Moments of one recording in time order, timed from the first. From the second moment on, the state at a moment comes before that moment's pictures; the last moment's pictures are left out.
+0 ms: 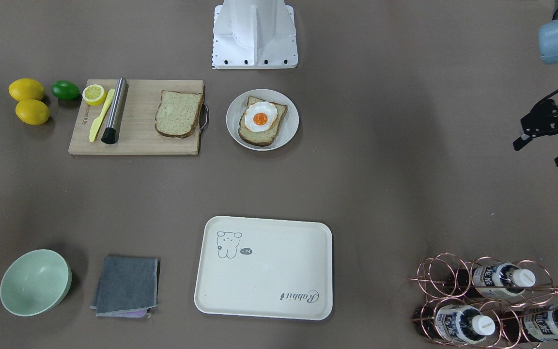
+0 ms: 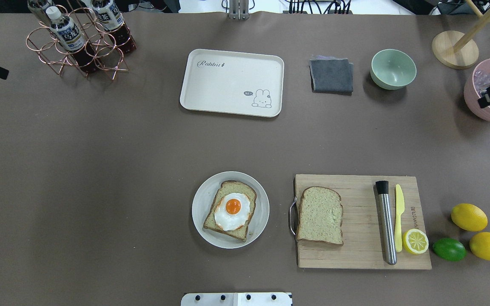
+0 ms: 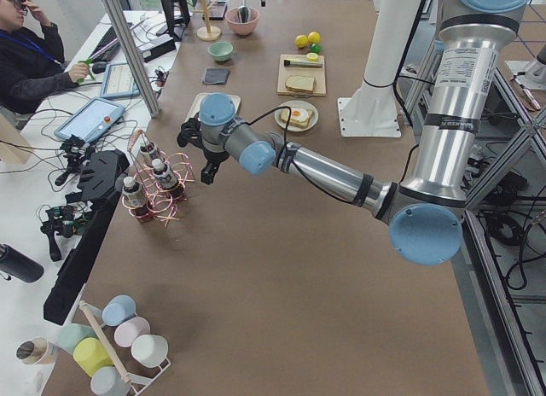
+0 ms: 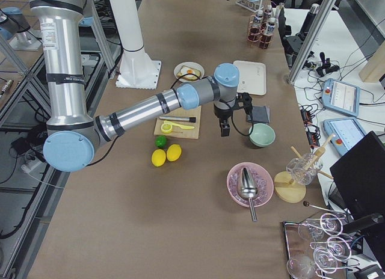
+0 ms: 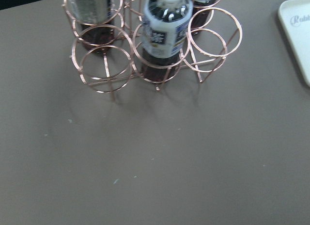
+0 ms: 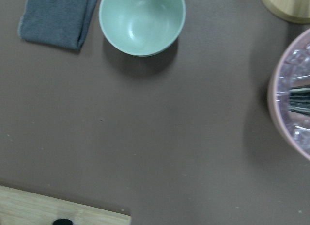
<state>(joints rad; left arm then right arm) -1.27 -1.76 -1.78 -1.90 -2.42 -0.42 1.25 -1.48 1.96 -1.62 2.36 0.40</state>
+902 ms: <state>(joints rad) -0.89 -1.95 -1.84 -1.91 -2.19 -0.82 0.76 -1.38 2.00 -1.38 2.09 1.21</state>
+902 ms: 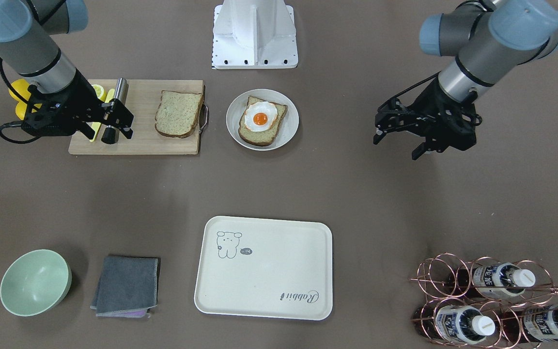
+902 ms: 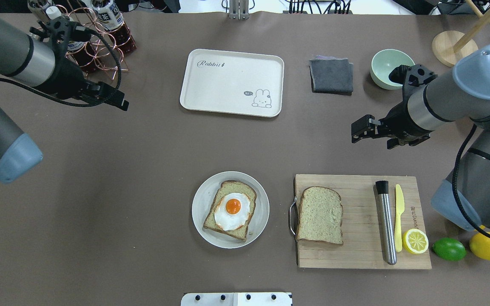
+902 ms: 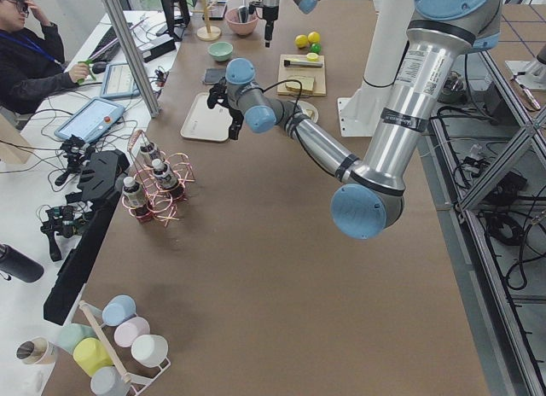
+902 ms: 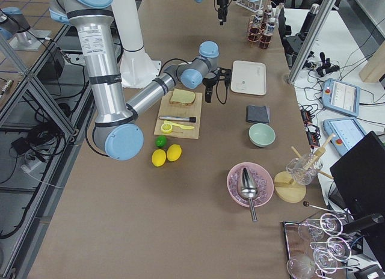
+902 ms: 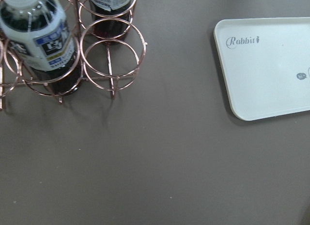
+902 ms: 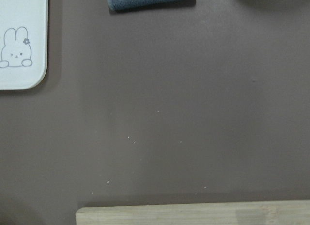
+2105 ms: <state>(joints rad) -0.78 -2.00 -1.84 -1.91 -2.07 -0.86 0.39 -1.53 1.98 -1.08 1.78 1.51</state>
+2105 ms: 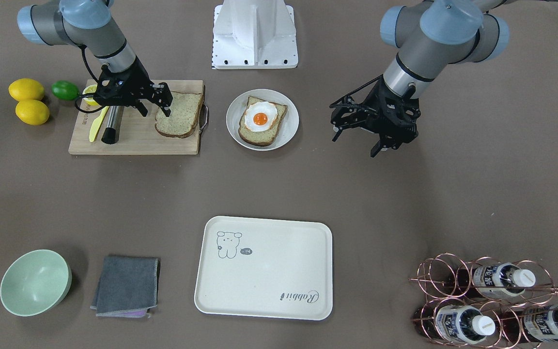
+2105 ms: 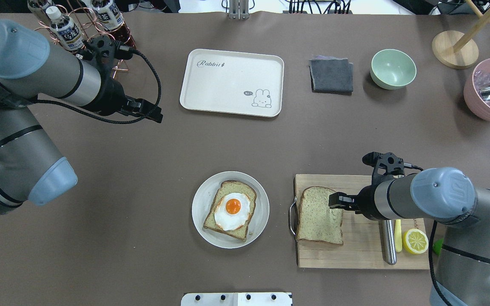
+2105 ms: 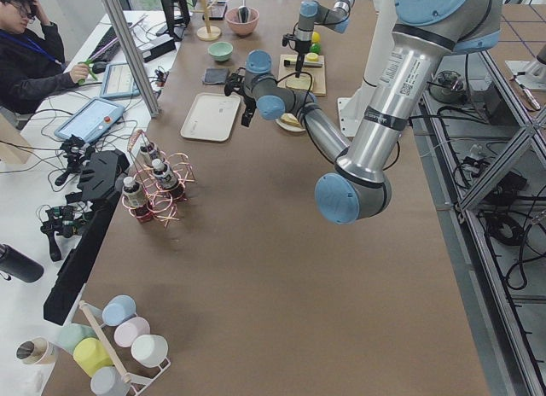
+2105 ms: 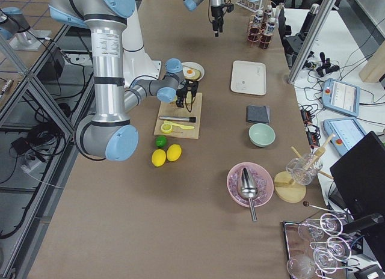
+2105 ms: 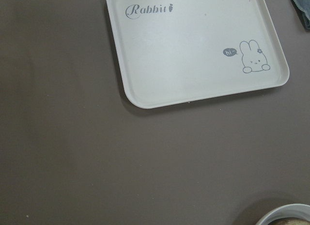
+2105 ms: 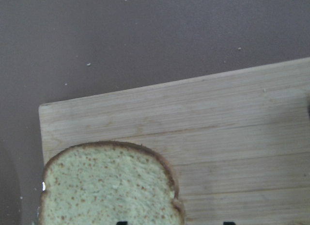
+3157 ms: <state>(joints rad) -0.78 -2.00 -1.84 -1.91 -2.07 -0.86 0.41 -1.52 2.00 -1.08 1.79 1.50</state>
